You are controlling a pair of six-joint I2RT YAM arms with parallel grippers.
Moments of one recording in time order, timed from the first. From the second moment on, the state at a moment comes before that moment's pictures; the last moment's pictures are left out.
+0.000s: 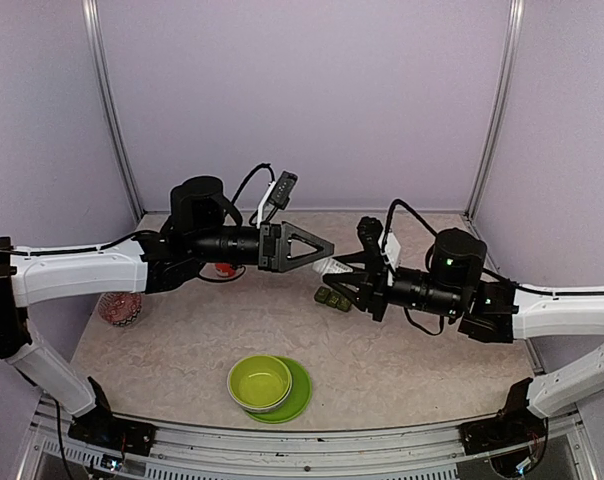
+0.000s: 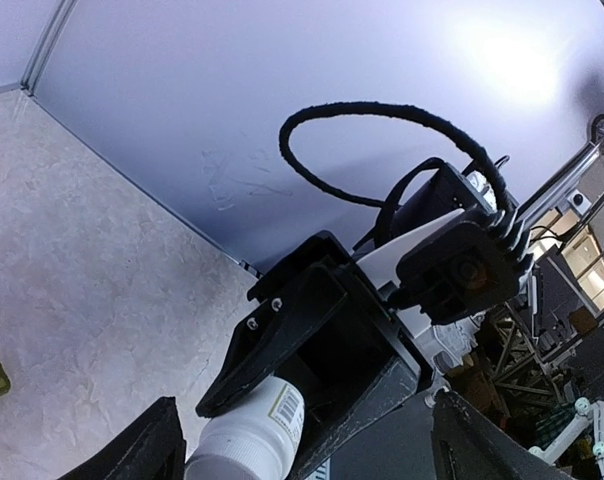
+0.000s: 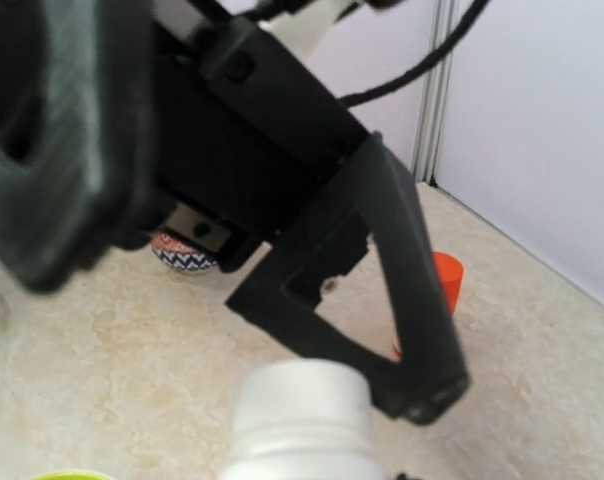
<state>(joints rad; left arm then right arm) -0.88 1.51 1.10 0.34 0.68 -0.64 1.00 1.20 0.73 0.41 -0.14 -0.08</state>
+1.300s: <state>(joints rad) -0.87 1.56 1.16 0.19 0.78 -0.58 0.99 1.15 0.67 0.50 -0.20 -0.14</state>
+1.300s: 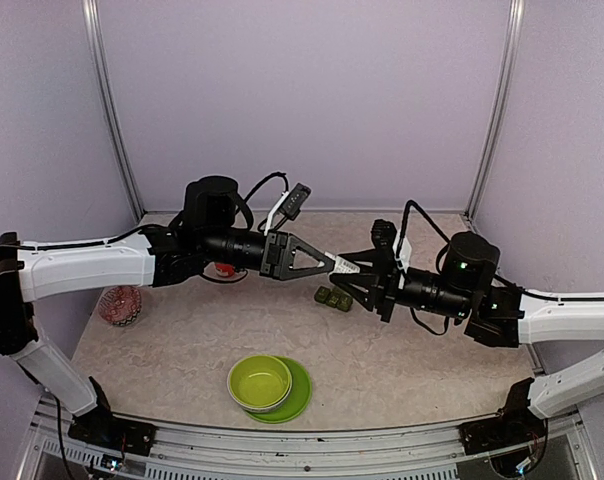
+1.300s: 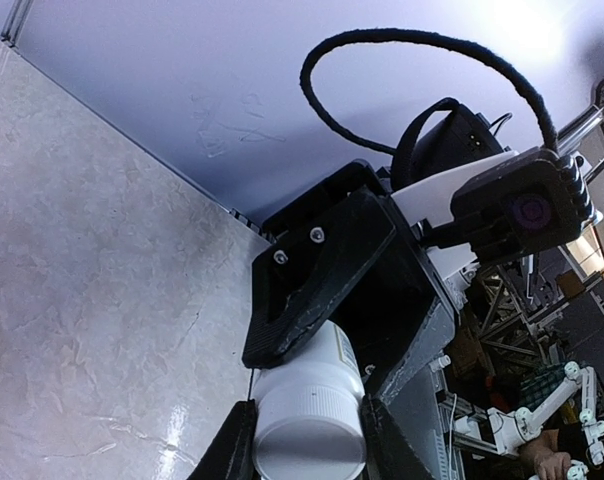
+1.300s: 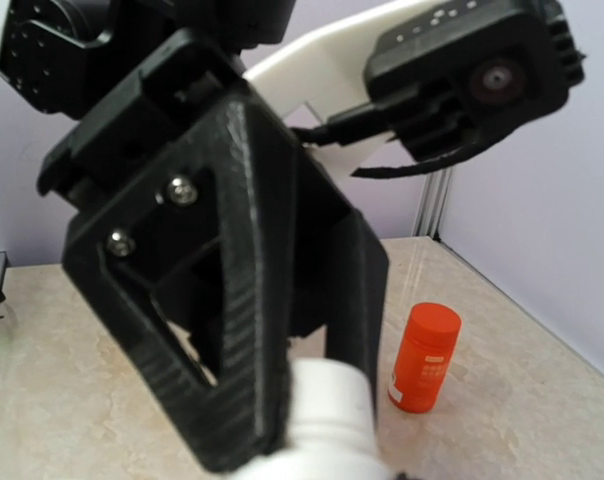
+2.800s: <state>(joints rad) -0.66 1.60 1.17 -0.30 0.25 -0.22 0.81 1.13 0.68 0.32 -0.07 0.03</state>
